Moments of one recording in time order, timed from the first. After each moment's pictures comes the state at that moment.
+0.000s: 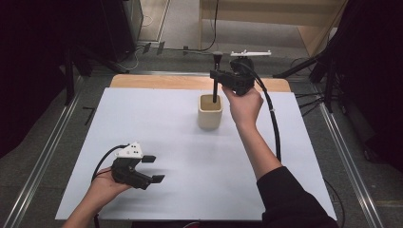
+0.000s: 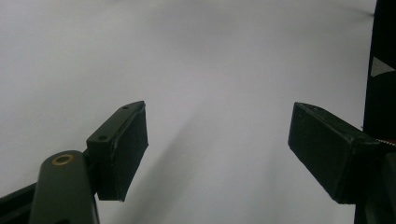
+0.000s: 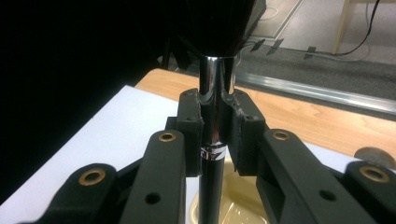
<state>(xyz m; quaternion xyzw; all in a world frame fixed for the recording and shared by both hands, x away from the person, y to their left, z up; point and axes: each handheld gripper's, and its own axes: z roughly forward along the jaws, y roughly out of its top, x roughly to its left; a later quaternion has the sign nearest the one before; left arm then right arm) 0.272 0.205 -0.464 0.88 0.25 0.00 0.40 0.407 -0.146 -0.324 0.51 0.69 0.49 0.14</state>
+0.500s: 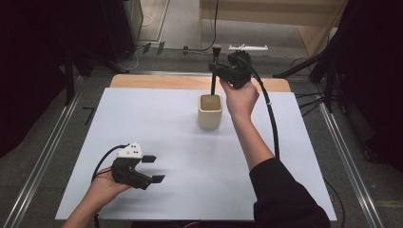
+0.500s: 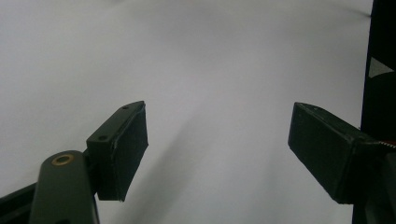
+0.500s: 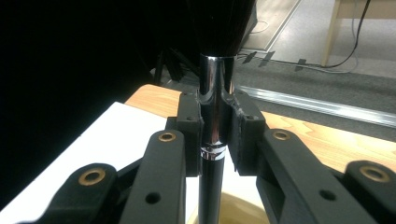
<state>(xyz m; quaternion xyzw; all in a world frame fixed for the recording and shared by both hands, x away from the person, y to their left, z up) 0.272 0.205 -0.463 0.88 0.24 0.00 0.40 0.427 -0.142 -0.324 0.51 0.68 0.50 0.16</state>
